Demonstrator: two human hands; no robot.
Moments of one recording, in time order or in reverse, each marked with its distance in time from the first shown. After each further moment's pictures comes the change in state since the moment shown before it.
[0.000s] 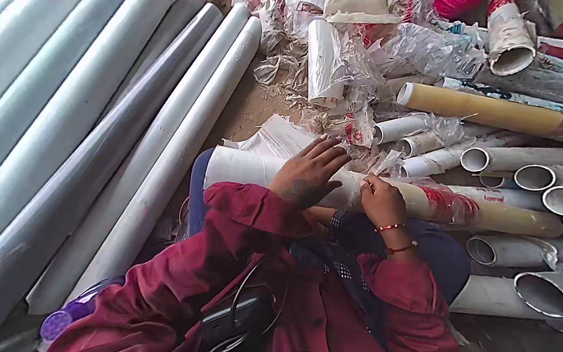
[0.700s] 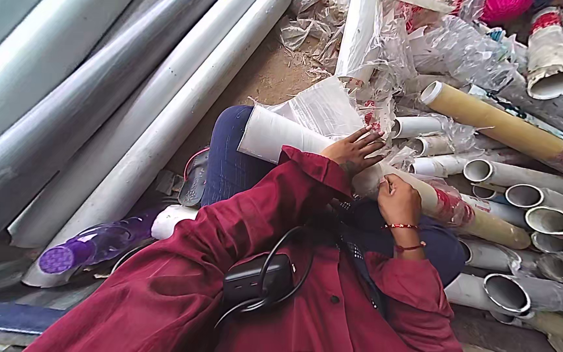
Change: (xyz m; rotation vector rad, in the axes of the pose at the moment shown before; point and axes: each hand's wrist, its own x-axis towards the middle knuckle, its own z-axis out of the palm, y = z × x) left_hand 0.001 -0.020 0.060 0.117 -0.293 0.165; right_hand -0.027 -0.009 0.027 -0.177 0.114 -0.025
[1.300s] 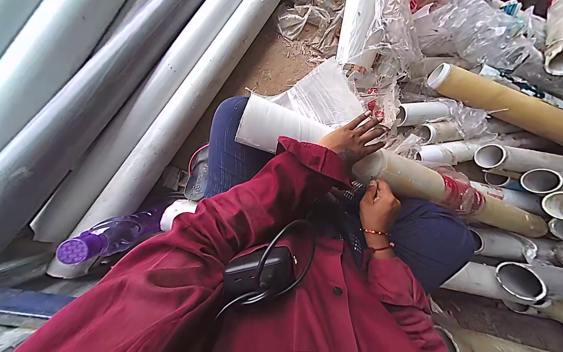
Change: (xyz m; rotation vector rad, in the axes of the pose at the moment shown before) left_hand -0.003 0.000 0.000 0.023 -0.001 0.007; right_hand -0.037 0.012 0.072 0.172 0.418 -0.098
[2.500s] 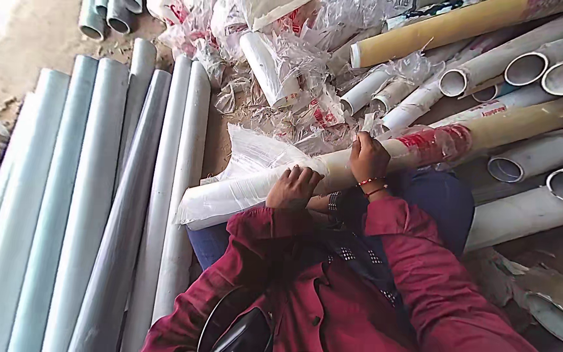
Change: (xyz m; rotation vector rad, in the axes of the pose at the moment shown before) left_hand 0.000 0.045 -0.007 0.150 0.103 -0.045; right_hand 0.106 0.070 0.020 0.166 0.323 0.061
